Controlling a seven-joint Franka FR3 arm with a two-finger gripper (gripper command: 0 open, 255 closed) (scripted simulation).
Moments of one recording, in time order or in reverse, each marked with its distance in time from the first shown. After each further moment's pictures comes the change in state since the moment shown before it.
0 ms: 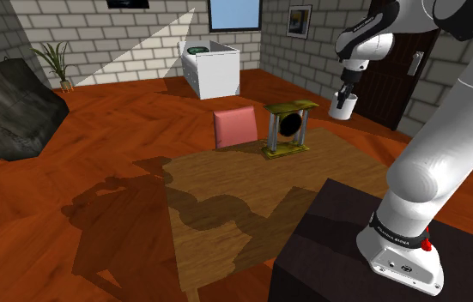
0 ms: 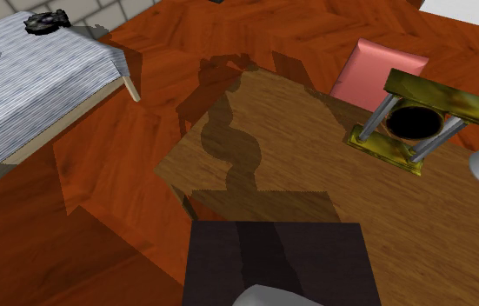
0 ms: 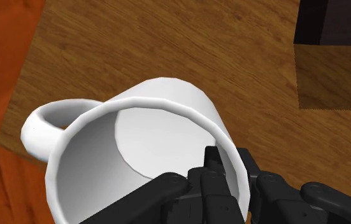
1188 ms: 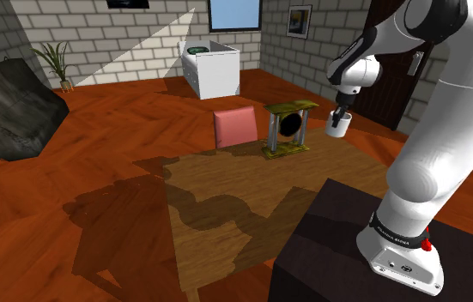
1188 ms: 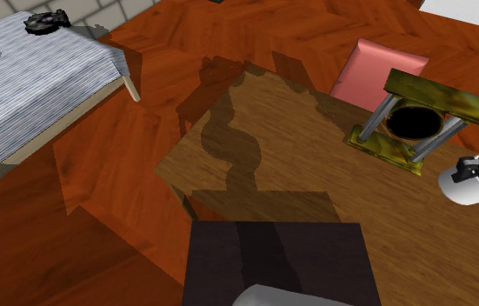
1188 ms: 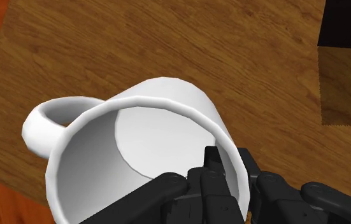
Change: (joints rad) arm -0.002 0.144 -0.011 -0.122 0.119 0.236 -0.097
